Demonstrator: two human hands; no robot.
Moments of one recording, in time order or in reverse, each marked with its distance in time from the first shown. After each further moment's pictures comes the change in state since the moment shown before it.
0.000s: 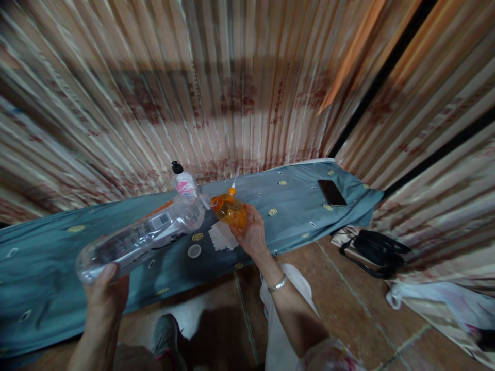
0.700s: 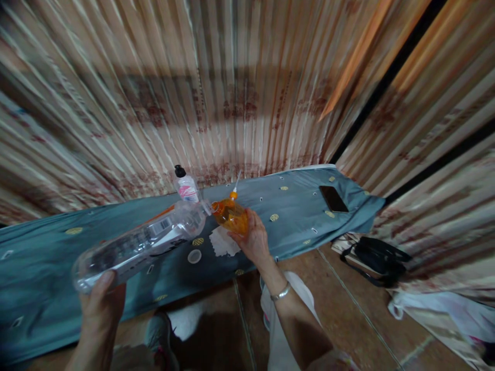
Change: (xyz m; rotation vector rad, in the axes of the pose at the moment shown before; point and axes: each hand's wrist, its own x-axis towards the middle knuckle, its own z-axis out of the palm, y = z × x) left_hand 0.002 -0.004 -0.009 -0.035 0.043 -0.007; right_hand -0.001 0.004 -0.001 -0.021 0.002 -0.059
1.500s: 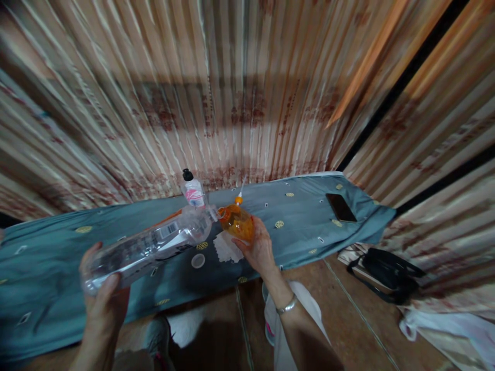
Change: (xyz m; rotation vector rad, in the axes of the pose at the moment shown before) left_hand 0.001 -0.001 -0.004 0.001 -0.005 0.012; right_hand -0.005 0.000 0.001 0.064 0.011 -0.015
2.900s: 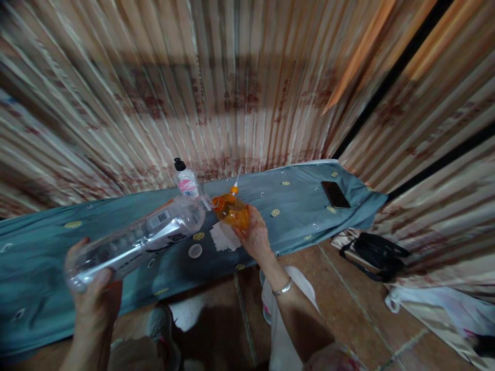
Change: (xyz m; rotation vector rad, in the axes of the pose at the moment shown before) left_hand -0.003 0.007 0.002 0.023 -0.064 0.063; right_hand -0.001 0.006 0.000 -0.007 -0.008 -0.053
